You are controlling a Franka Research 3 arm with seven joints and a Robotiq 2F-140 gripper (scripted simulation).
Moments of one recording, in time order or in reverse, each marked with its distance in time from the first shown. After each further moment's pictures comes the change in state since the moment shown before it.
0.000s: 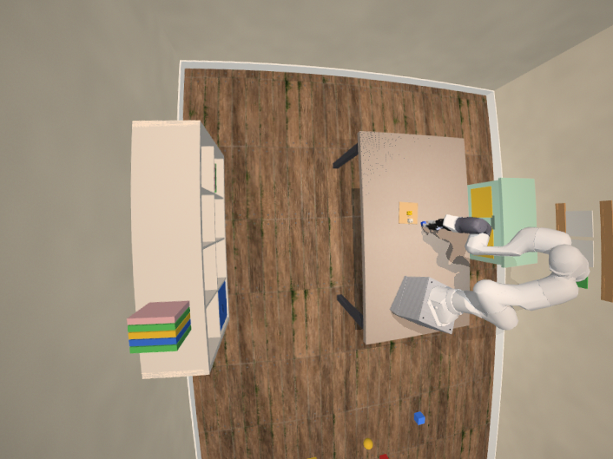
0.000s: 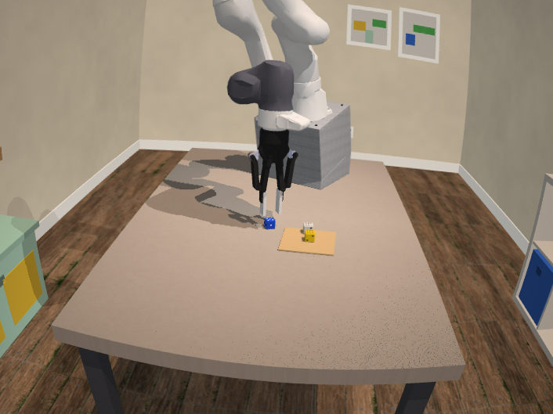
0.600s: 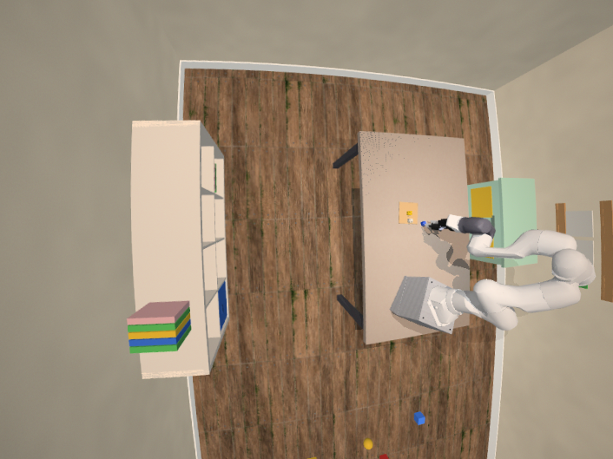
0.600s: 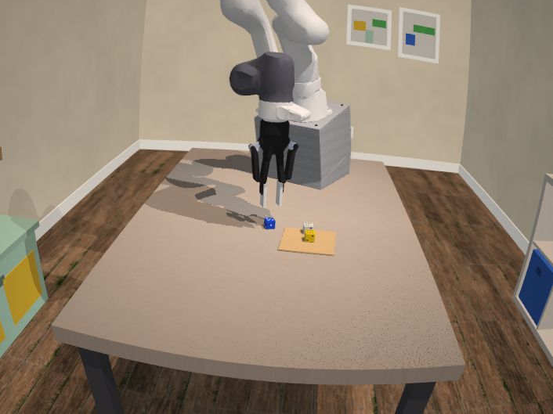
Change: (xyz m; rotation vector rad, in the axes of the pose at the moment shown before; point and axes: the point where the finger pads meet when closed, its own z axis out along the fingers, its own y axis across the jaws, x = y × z) arm 0.000 0.000 -0.023 -0.001 0.000 0.002
